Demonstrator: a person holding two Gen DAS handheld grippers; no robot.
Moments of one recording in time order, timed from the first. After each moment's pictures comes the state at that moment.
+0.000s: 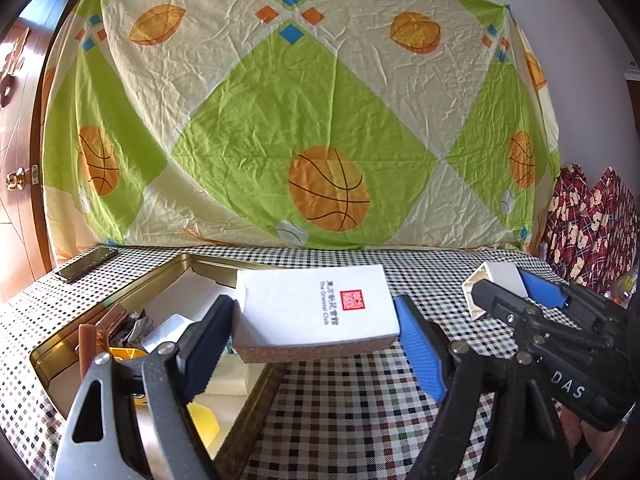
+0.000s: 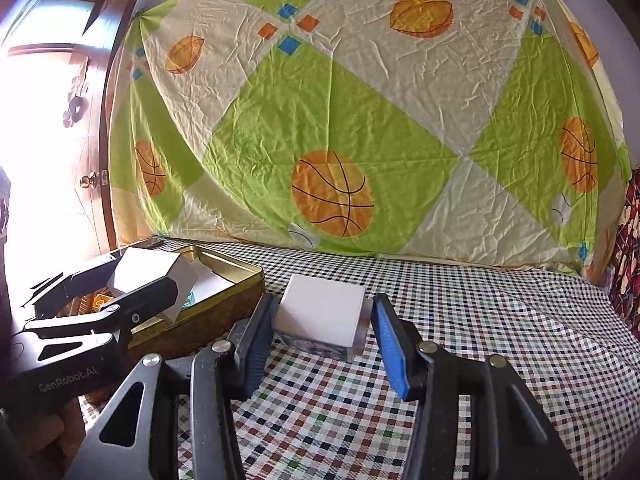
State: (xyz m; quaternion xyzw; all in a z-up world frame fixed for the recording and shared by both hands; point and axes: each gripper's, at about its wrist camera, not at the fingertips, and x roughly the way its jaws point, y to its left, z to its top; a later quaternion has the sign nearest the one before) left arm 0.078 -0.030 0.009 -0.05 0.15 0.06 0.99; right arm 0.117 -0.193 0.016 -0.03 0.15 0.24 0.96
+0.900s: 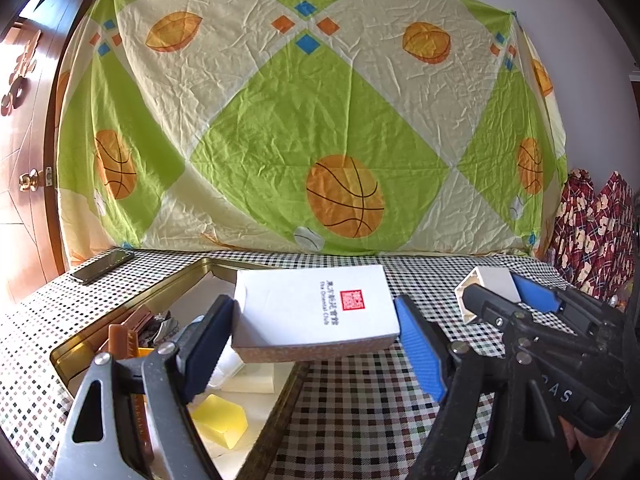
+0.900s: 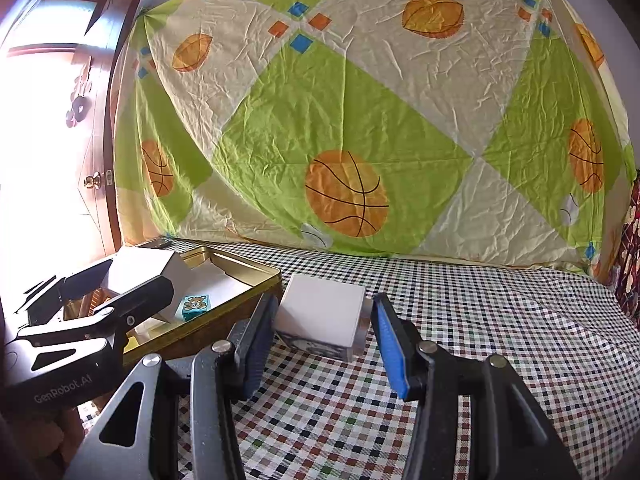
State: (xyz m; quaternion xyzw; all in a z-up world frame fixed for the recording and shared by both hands) left arm 0.063 -0.018 0.010 -0.05 0.13 0.08 0.99; right arm 0.110 -0.170 0.016 -0.03 0.16 0.25 0.96
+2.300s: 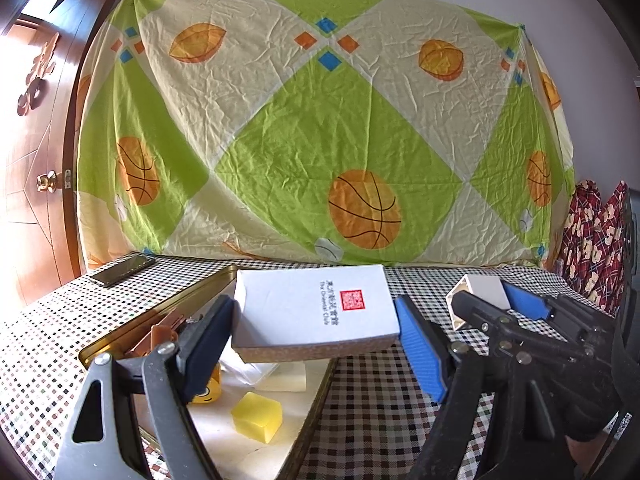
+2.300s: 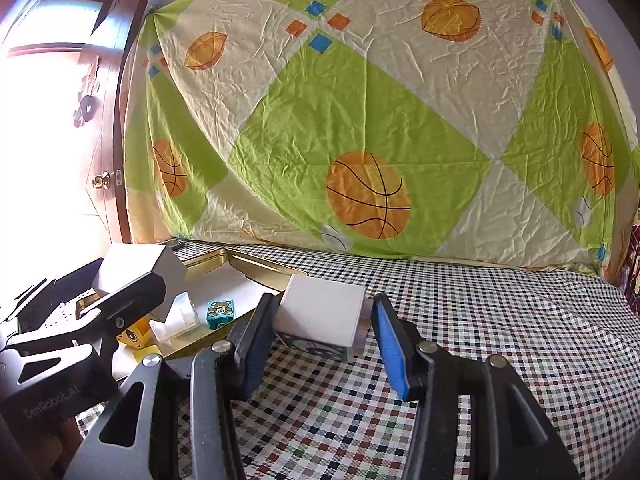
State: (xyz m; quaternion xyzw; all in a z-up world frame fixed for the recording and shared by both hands) left arm 0.041 -0.005 0.011 -0.05 0.11 0.10 0.99; right arm 0.102 -0.145 0.016 -0.03 0.15 0.26 0.95
